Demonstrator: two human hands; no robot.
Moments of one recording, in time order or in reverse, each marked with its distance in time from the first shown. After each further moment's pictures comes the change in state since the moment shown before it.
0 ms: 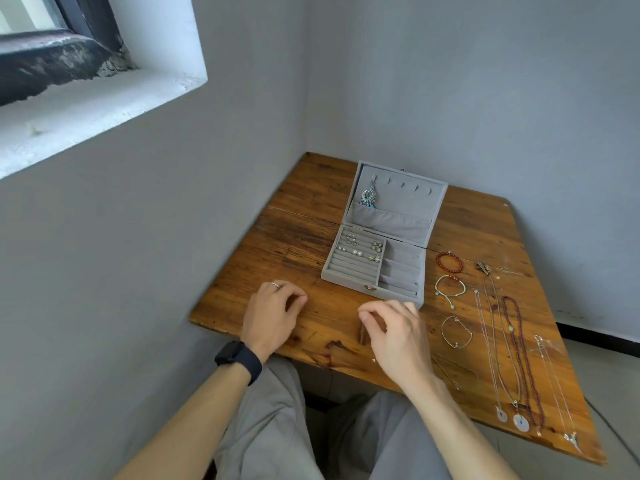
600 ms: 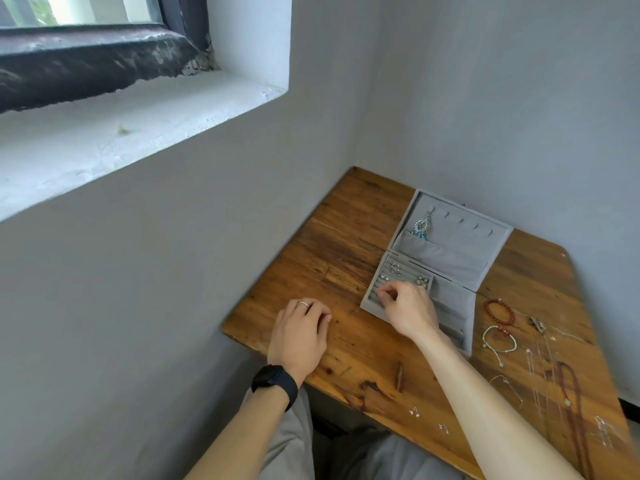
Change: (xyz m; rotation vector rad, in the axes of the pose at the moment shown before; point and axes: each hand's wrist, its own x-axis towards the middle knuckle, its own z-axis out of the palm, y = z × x) left_hand 0.005 -0.018 0.012 0.078 0.154 -0.072; right_hand 0.134 -0.015 0.053 -0.108 -0.282 0.095
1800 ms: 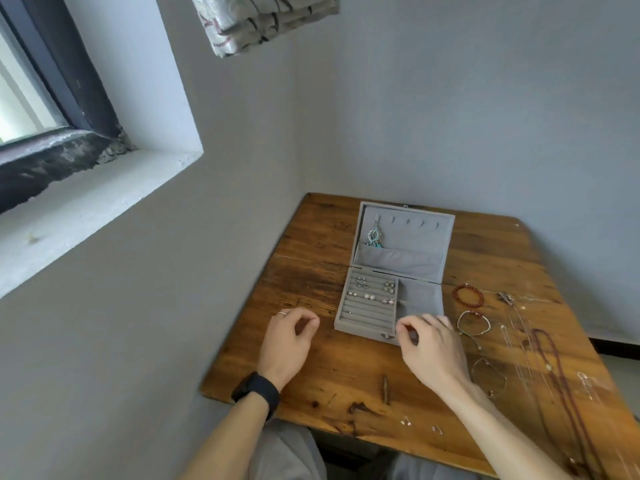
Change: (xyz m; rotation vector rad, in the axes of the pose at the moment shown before) left_hand 0.054 0.013 -0.009 -0.335 -0.218 -0.026; right_hand -0.072 0.058 -0.025 -0.031 0.262 0.057
